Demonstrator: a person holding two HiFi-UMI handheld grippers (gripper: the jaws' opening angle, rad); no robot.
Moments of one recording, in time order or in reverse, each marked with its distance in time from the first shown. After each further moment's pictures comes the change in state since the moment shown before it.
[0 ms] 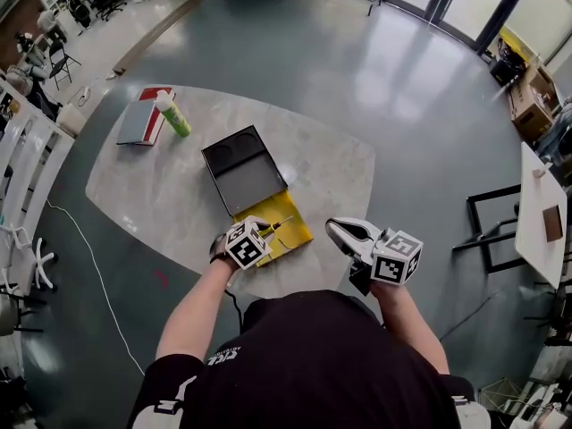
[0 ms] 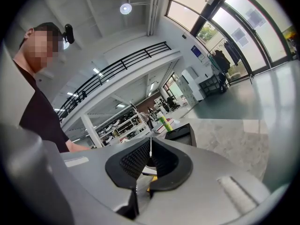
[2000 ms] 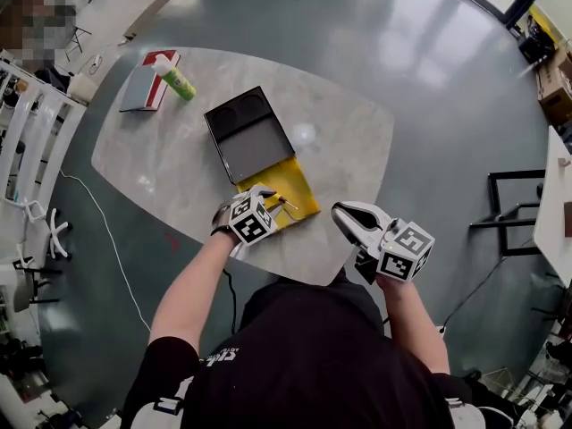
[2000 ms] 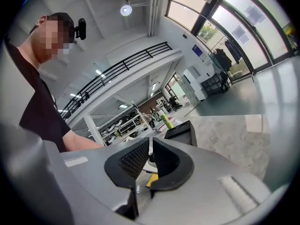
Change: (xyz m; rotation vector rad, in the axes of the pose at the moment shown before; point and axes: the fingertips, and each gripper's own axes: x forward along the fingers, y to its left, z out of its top) left arm 0.016 0.002 -0.006 0.062 0.048 0.031; right arm -0.005 -0.004 -0.019 -0.010 0.007 0.039
